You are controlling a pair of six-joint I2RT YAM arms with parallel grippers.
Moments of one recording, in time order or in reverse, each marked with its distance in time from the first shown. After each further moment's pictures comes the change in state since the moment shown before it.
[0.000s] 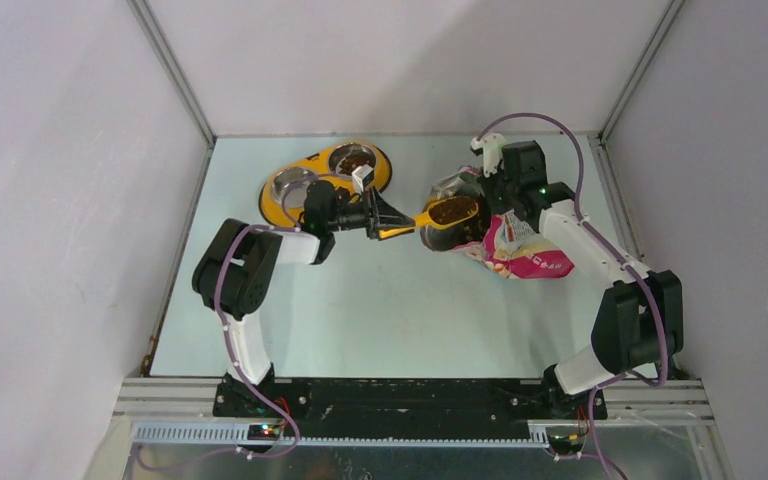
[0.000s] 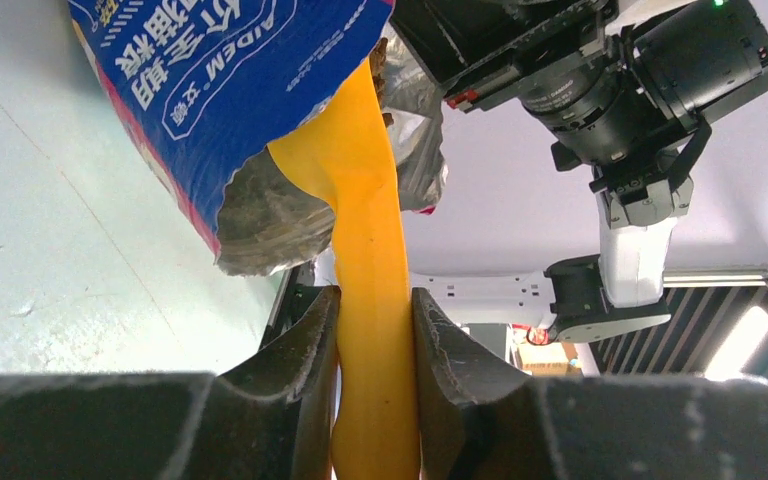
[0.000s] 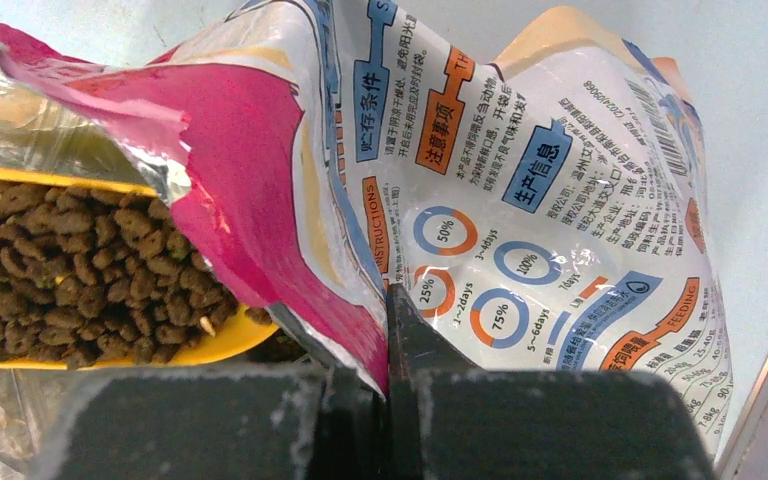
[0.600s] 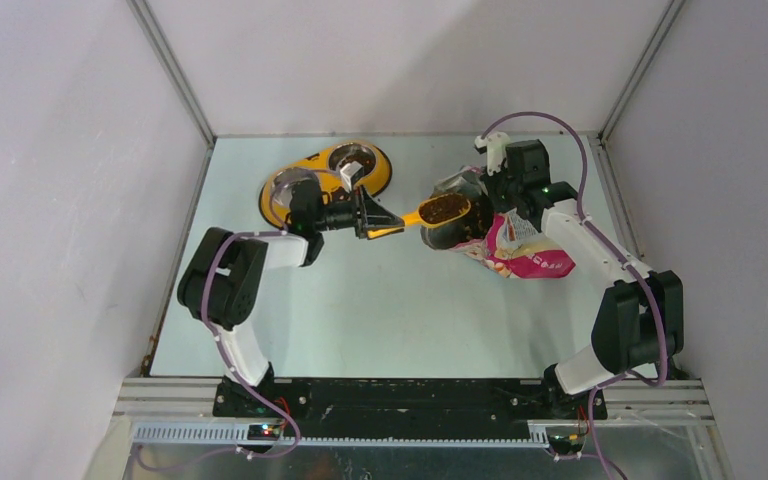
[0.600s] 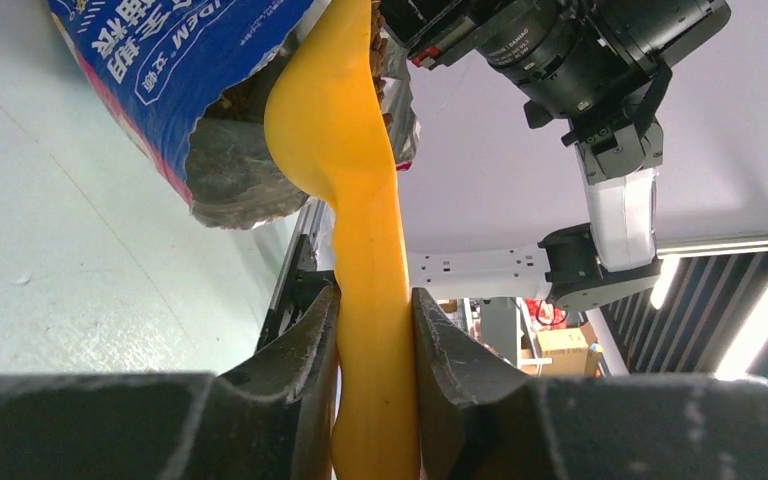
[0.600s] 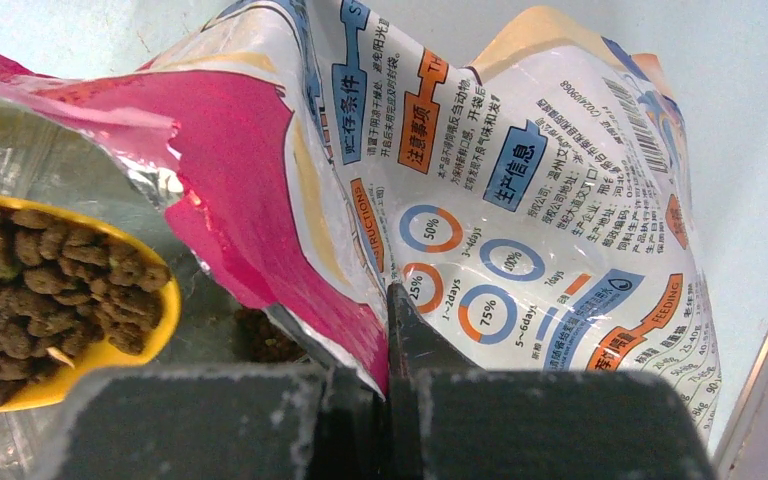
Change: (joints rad) left arm 0.045 -0.090 -0.056 0.000 0.056 0.029; right arm -0.021 0.000 0.000 0.008 0.000 0.000
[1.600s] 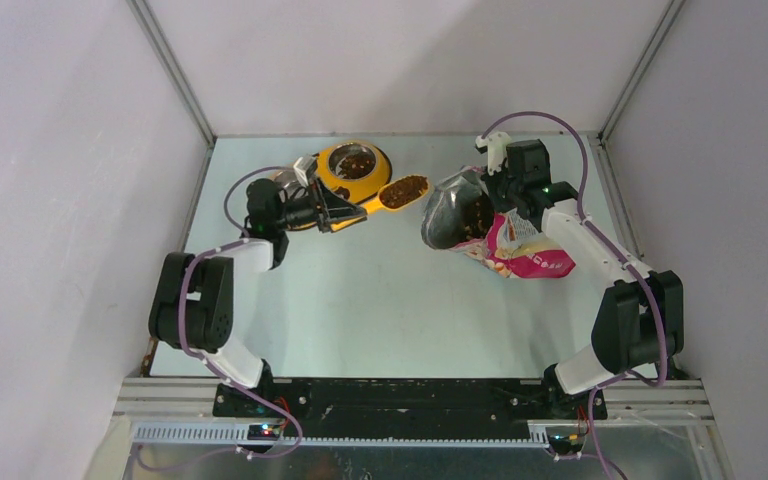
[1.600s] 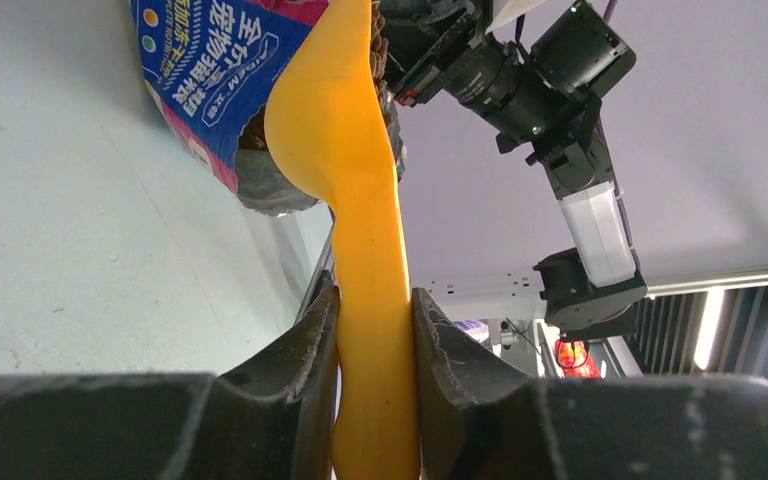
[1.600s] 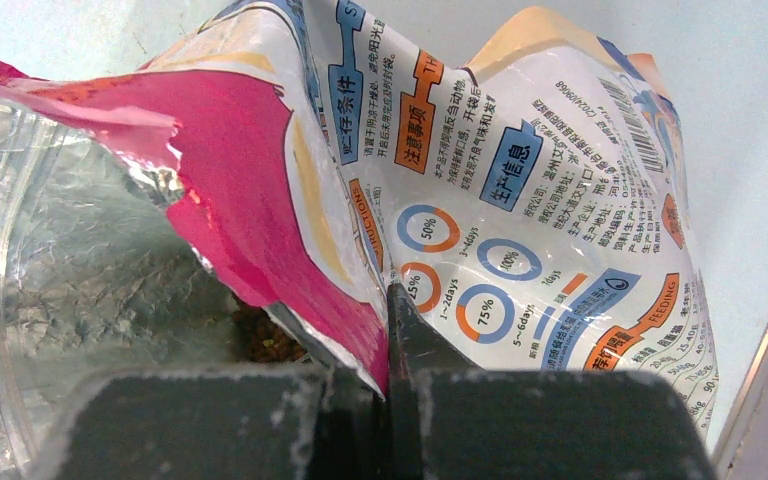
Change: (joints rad) left arm 0.206 -0.187 -0.099 -0.097 0.055 0.078; right arm -0.003 0.000 0.000 0.002 0.002 0.000
